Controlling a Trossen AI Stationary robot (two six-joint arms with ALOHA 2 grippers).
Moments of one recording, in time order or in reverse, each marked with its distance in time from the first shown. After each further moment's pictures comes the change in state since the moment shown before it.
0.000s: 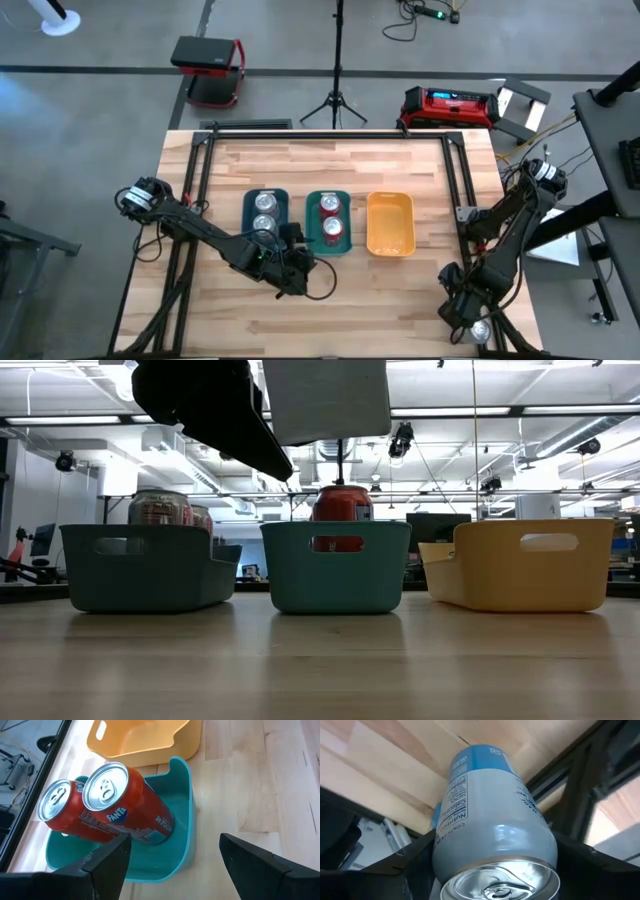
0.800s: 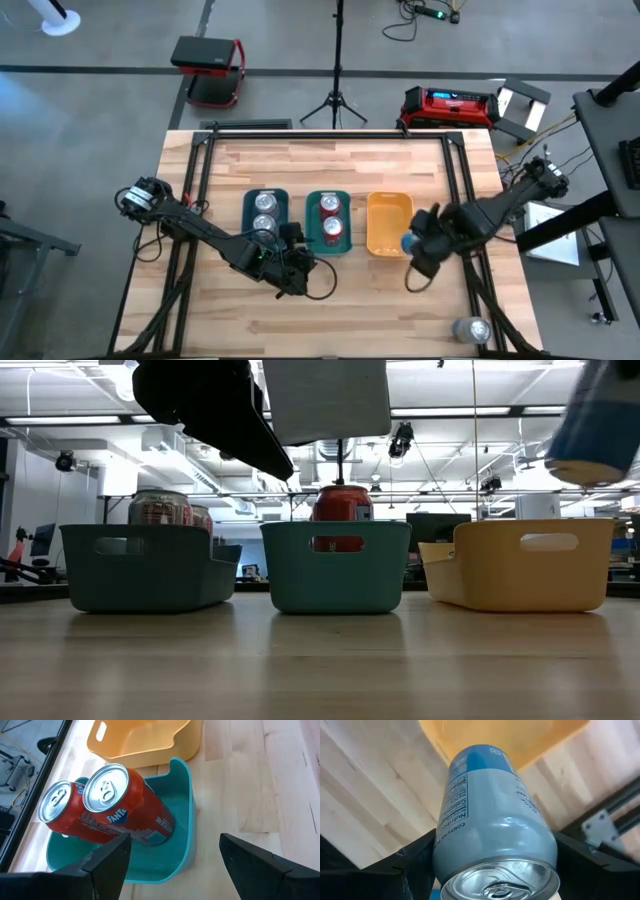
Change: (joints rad) left arm 0.001 0.000 0.000 0.004 0.000 0.006; right arm -0.467 -0.001 0.426 -0.499 0.439 -0.707
